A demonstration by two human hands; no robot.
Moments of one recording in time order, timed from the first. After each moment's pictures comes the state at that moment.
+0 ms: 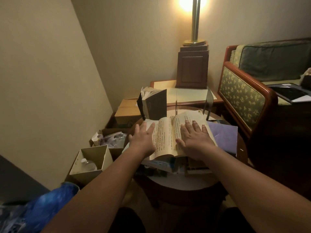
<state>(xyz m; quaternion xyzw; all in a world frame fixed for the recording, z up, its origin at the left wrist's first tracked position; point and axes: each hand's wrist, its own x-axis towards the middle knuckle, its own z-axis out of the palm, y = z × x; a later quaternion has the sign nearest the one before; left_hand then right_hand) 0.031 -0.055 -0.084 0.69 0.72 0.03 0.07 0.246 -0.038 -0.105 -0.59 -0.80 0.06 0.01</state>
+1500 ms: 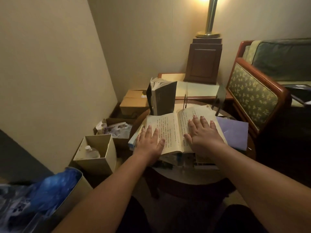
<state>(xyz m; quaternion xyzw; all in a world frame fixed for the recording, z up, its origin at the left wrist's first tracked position) 0.011 -0.076 -0.153 0.68 0.72 0.06 0.12 0.239 -0.037 -0.117 -0.59 -0.81 0.01 -0.01</state>
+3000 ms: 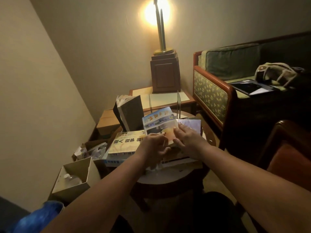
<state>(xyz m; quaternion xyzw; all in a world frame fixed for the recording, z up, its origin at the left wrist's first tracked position) 0.124 -0.097 -0.086 0.85 0.47 0.22 0.08 0.331 -0.099 -0.091 -0.58 -0.79 0.11 0.15</state>
